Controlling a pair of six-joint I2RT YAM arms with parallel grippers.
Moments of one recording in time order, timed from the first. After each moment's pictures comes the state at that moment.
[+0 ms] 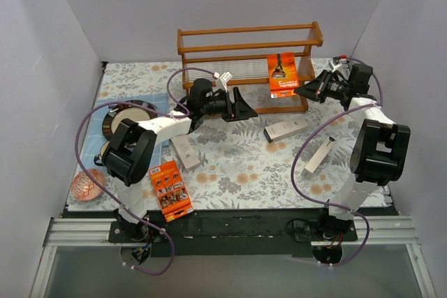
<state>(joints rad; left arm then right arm) -0.56 1.88 1.20 0.39 0.74 -0.85 -0.20 1.76 1.21 0.04 -1.13 0.69</state>
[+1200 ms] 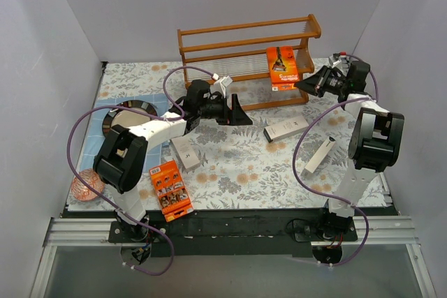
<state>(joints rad) -0.56 1.77 1.16 0.20 0.72 -0.62 -0.19 1.93 1.31 0.22 -1.15 0.81</state>
